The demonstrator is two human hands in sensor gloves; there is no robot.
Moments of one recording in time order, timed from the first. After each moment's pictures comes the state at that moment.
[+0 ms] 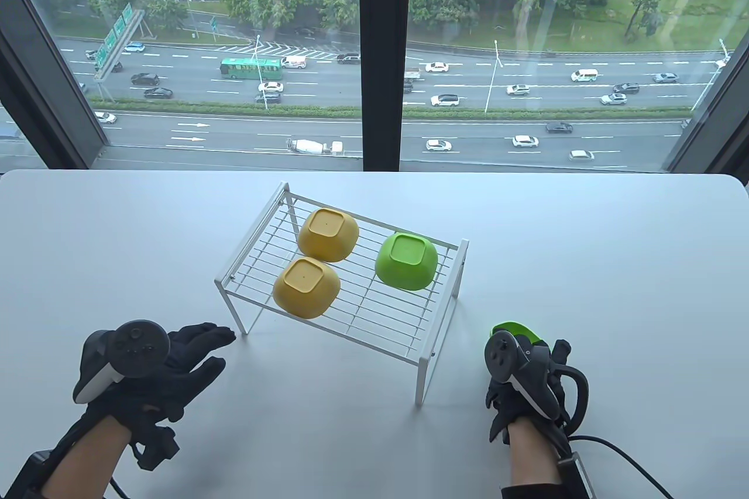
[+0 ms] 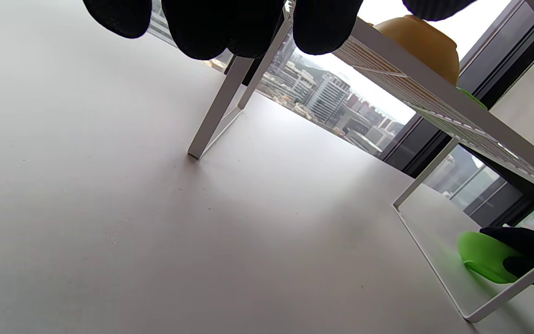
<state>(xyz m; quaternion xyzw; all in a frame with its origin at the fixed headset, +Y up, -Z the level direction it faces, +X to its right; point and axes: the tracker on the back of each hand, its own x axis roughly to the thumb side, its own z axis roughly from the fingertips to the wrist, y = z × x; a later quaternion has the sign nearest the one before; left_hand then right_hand) -0.338 -0.677 -0.295 -0.10 -0.14 0.25 0.95 0.185 -0.735 -0.305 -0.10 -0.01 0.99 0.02</state>
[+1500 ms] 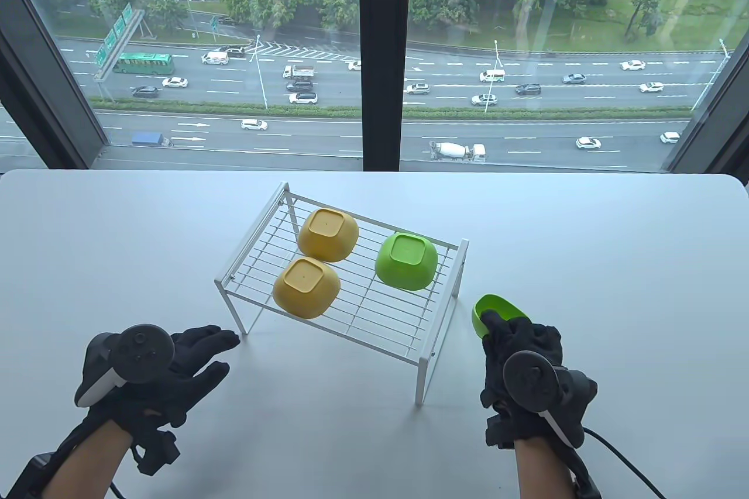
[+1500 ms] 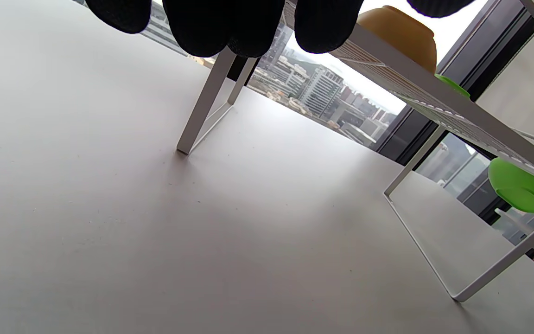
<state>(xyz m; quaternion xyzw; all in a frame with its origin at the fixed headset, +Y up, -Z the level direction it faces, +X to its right) -0.330 -0.677 -0.290 -0.10 -0.16 0.23 0.95 0.182 -0.673 -0.268 -0.01 -0.20 0.96 0.18</state>
